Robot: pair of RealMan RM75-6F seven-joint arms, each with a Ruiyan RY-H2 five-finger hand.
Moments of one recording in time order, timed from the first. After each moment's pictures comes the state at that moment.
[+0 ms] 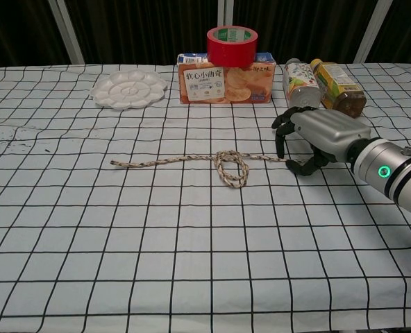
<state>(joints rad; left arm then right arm) -0.07 -1.14 -0.07 -1.59 1.41 1.48 0.07 0.66 -1.80 0.15 -1.10 -1.28 0.97 -0.24</state>
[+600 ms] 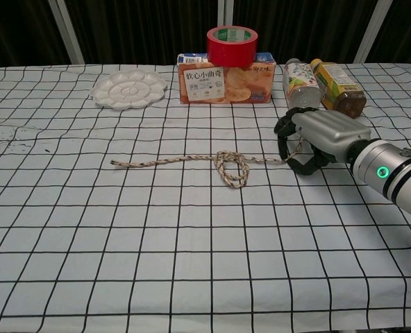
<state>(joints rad) -0.07 -1.14 -0.07 -1.58 1.41 1.47 0.06 0.66 -1.82 0.15 -1.07 -1.28 0.97 -0.24</state>
